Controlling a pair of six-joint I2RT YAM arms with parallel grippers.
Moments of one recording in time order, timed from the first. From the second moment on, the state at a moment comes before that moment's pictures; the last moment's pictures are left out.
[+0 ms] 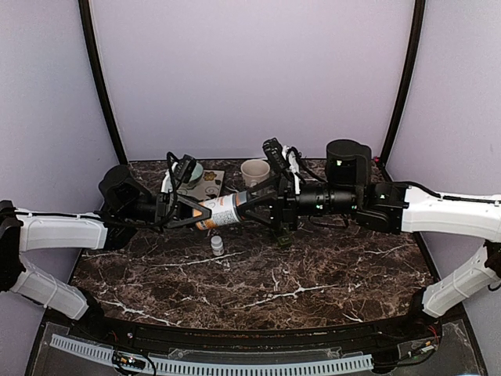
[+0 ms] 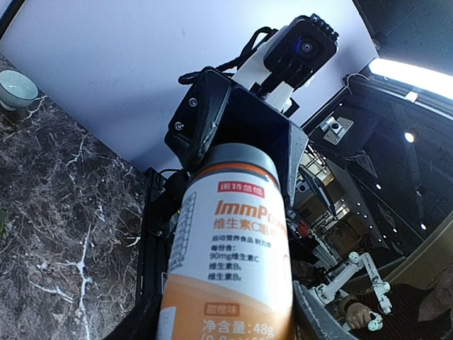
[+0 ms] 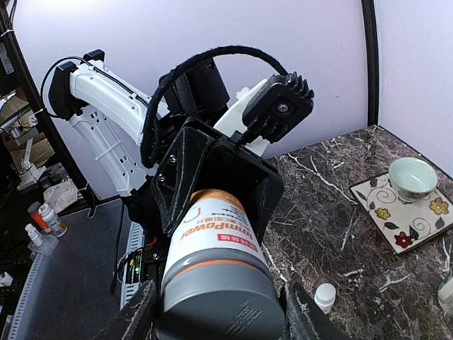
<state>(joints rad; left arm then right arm) -0.61 1.30 0.62 0.86 1.11 -0.97 1.03 1.35 1.06 0.11 -0.44 0.17</state>
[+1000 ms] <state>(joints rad) -0.68 1.08 0.64 0.40 0.74 -0.40 1.02 1.33 1.09 0.15 -0.31 0.62</state>
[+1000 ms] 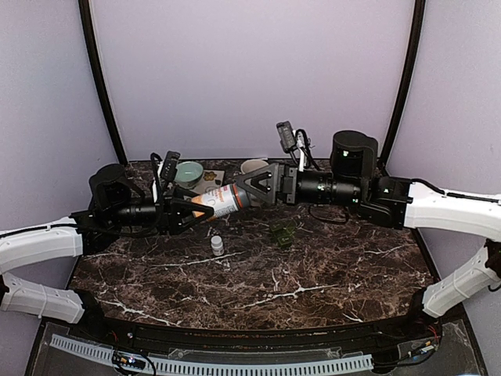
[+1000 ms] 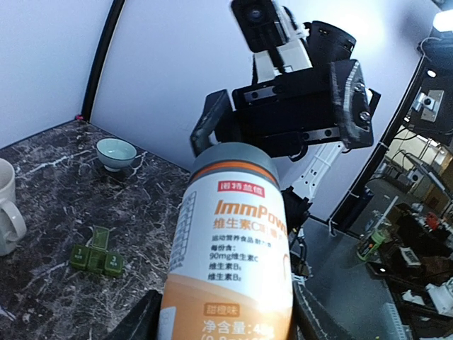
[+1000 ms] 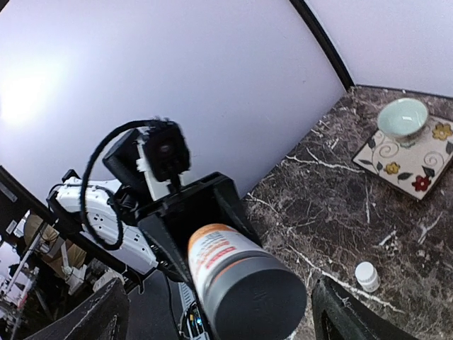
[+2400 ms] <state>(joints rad) -0.74 1.03 0.63 0.31 0.52 -0.19 0.96 1.47 1.13 0.12 -0.40 0.93</state>
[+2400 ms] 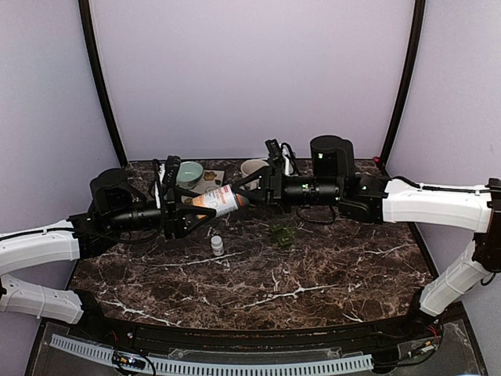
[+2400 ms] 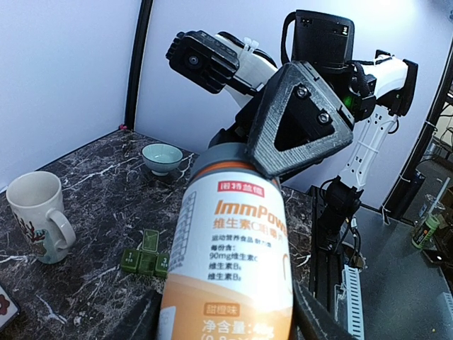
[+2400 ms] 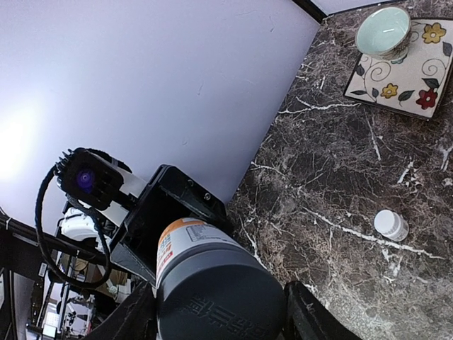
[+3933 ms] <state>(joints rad) -0.71 1.39 0.81 0.65 1.13 -0.83 1.06 1.16 0.95 0.06 -0.30 -0.04</state>
